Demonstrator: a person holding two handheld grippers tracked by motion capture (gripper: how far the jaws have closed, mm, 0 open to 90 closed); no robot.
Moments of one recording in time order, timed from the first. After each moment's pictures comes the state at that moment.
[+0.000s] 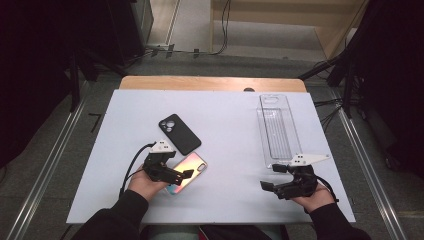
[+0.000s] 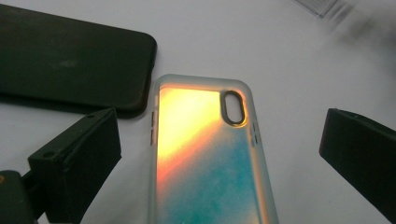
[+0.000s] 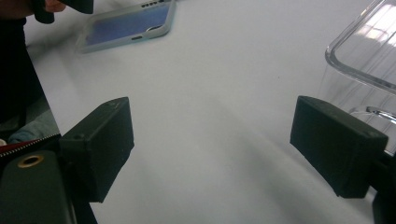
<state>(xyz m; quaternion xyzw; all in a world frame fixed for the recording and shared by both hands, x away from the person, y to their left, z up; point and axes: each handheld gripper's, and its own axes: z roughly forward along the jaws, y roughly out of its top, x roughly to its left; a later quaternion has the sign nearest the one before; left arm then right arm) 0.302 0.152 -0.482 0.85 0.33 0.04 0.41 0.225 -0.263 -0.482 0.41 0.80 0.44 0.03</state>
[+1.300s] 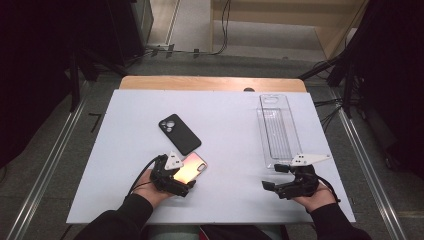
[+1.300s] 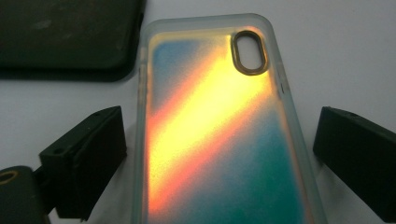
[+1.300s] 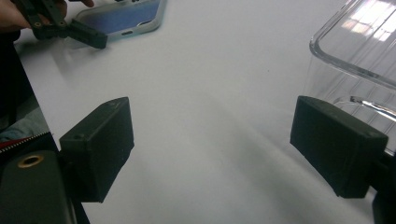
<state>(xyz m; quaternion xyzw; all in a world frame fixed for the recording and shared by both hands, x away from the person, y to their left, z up) 0.282 0.136 -0.511 0.88 0.30 0.12 0.34 0.226 -0.267 -0.483 0.42 0.80 0.43 0.03</state>
